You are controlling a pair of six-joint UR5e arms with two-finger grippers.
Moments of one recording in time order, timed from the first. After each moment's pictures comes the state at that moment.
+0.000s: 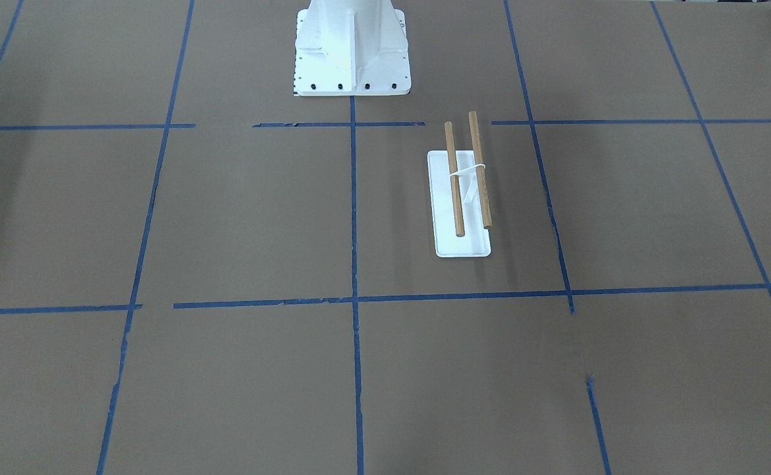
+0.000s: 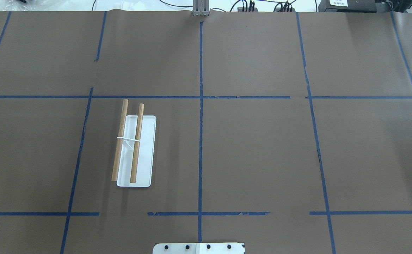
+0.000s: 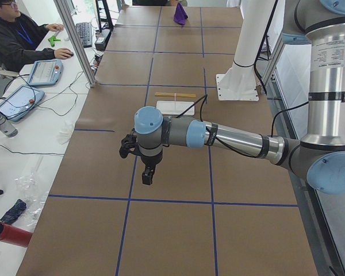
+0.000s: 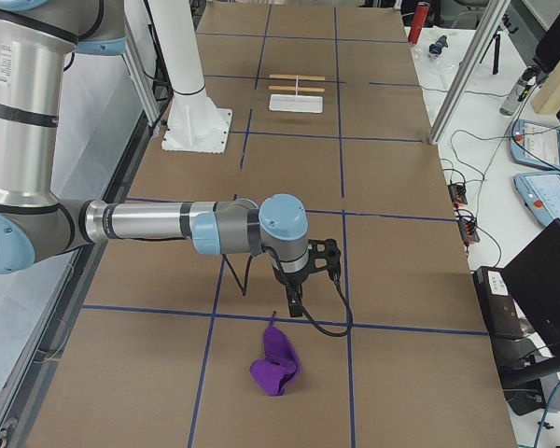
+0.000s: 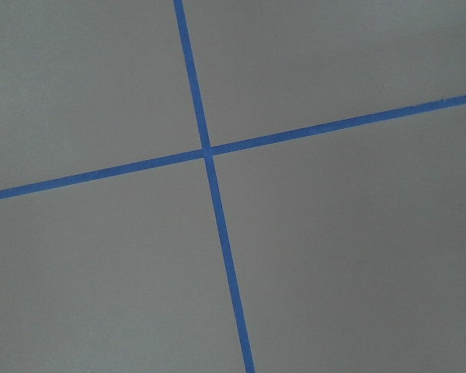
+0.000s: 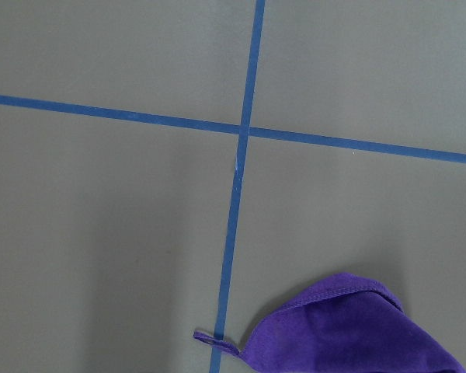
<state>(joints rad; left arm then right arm) -1.54 -1.51 -1.86 -1.46 -2.33 0.11 1.61 -1.77 1.84 -1.52 2.31 -0.05</state>
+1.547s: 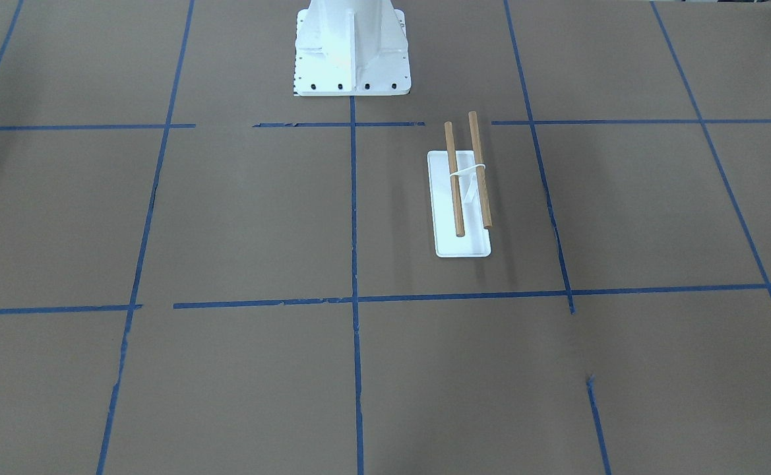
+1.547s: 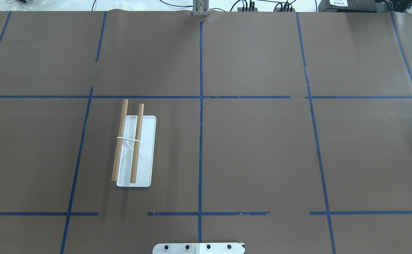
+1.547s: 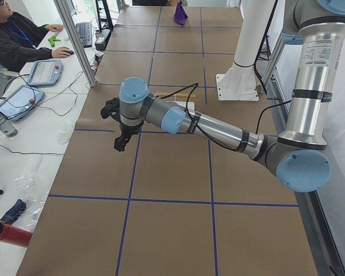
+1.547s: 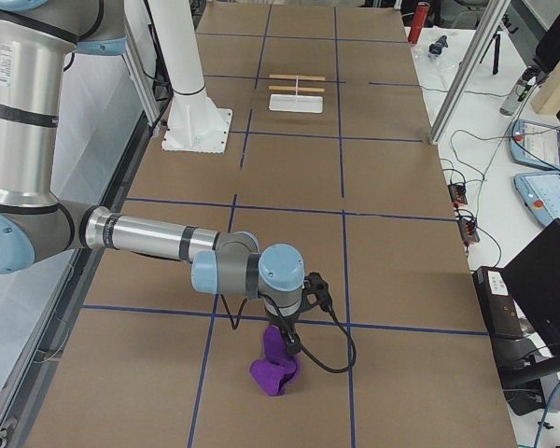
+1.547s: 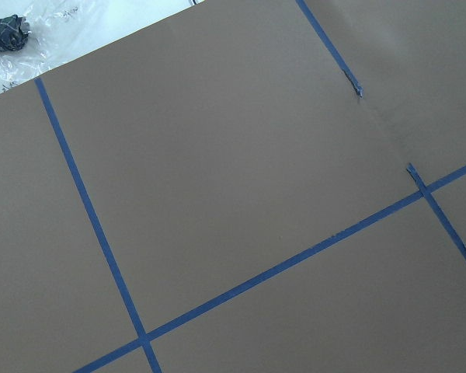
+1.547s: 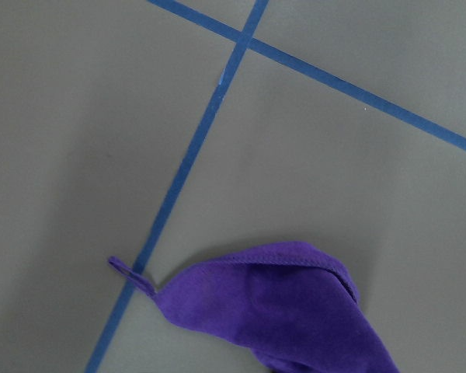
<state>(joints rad) -1.51 -1.67 -1.81 -1.70 -2.39 0.10 1.61 -1.76 1.61 -1.40 2.28 -0.45</state>
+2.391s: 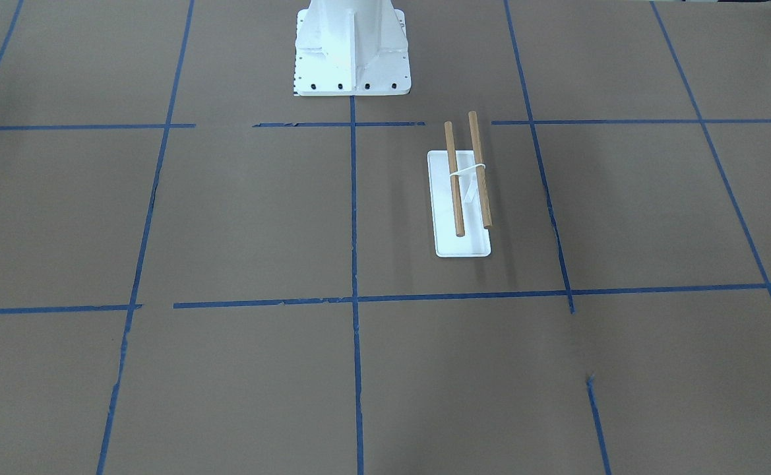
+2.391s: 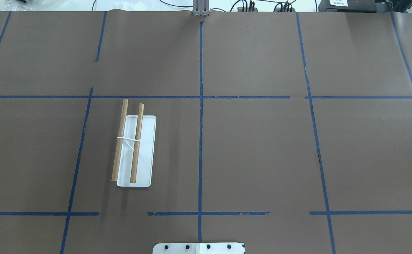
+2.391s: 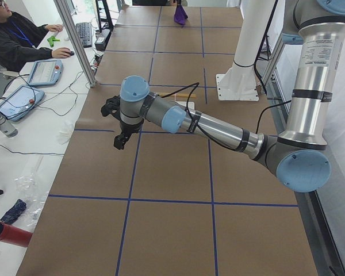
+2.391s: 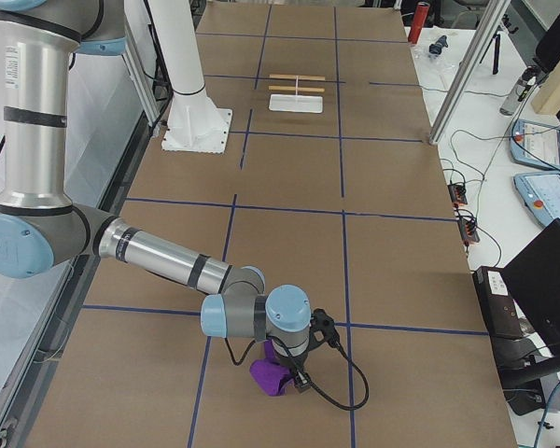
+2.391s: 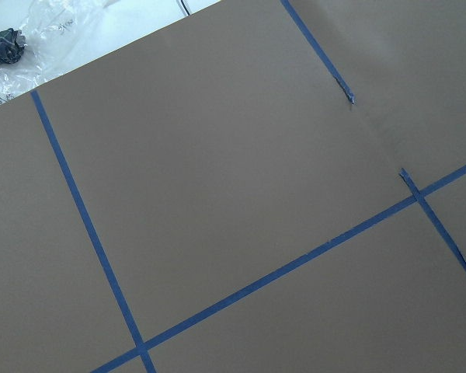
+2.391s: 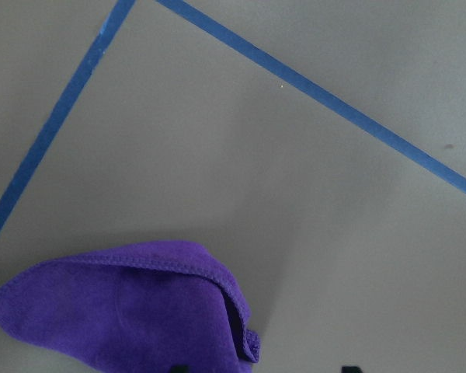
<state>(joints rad) -1.51 -1.67 -1.82 -1.71 -2.39 0.10 1.61 -1.69 1.38 -1.20 2.20 -0.49</state>
